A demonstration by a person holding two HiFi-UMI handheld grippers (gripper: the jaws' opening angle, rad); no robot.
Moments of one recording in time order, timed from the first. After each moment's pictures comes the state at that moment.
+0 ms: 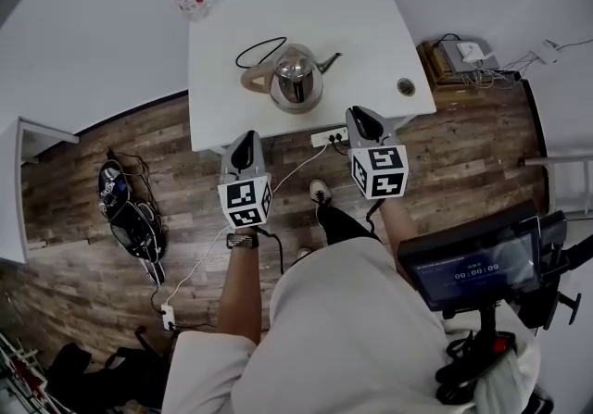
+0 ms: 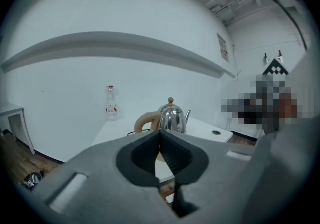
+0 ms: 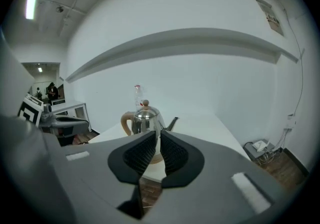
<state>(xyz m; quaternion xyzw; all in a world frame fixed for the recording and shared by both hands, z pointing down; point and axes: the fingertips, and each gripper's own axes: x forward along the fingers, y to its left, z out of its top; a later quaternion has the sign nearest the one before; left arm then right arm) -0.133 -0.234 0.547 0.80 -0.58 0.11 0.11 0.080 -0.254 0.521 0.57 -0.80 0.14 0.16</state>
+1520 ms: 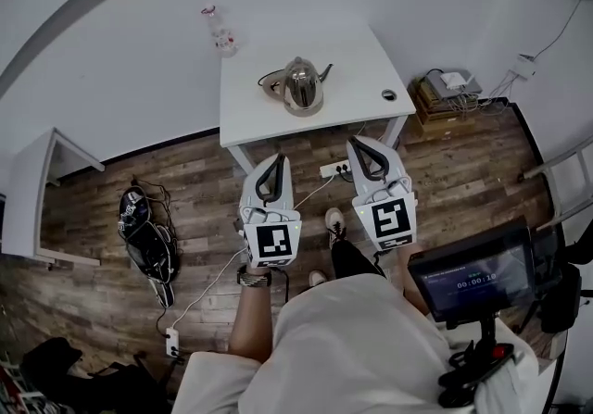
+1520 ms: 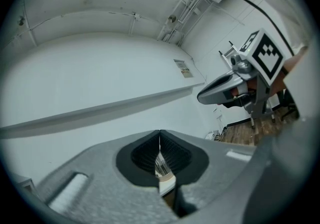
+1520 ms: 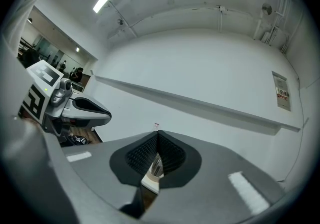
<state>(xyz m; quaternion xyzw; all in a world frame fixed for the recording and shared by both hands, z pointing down) -0.089 -0.009 0.360 0.83 -0.53 0.11 -0.16 0.029 -0.014 0.334 0.52 -0.84 -0.13 0.11</state>
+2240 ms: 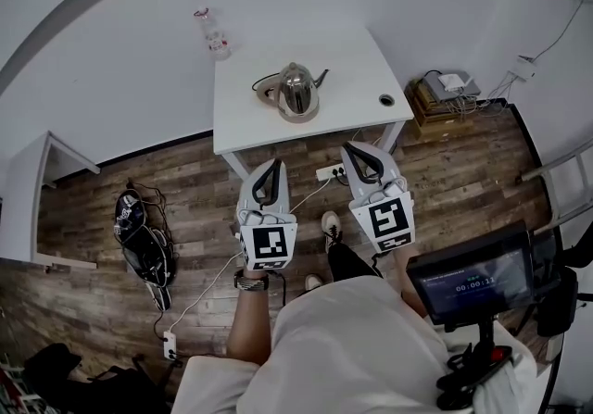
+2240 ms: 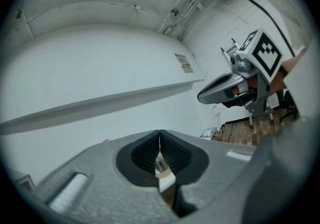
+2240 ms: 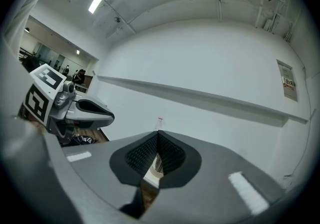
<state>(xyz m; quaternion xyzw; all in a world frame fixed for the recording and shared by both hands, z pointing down) -0.084 -0.013 0.368 0.83 -0.52 0.12 -0.14 0.033 -0.017 0.341 0.50 -0.85 -0.11 0.12</state>
